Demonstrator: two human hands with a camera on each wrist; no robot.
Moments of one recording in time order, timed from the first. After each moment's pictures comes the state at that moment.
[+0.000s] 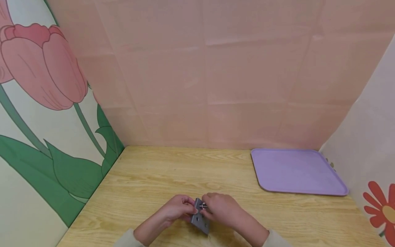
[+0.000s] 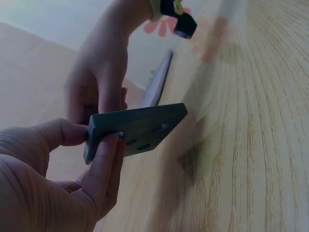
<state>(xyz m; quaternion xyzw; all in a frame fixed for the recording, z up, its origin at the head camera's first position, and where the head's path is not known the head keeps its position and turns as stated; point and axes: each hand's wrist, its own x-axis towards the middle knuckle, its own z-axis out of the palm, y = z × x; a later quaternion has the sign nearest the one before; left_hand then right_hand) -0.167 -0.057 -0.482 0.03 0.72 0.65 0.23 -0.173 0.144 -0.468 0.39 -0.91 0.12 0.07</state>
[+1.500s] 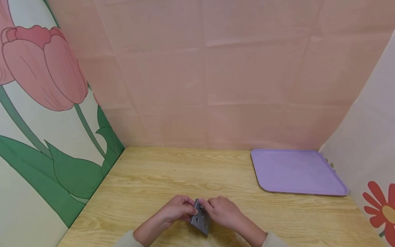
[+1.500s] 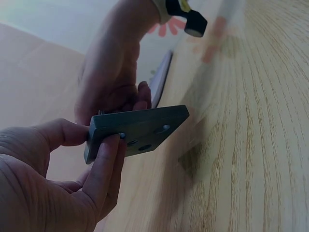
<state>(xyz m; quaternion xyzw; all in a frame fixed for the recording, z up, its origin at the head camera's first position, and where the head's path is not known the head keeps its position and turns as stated) -0.166 -0.058 -0.481 0.02 0.73 0.64 0.24 -0.169 0.141 -0.474 0.22 -0.93 0.28 -0.09</state>
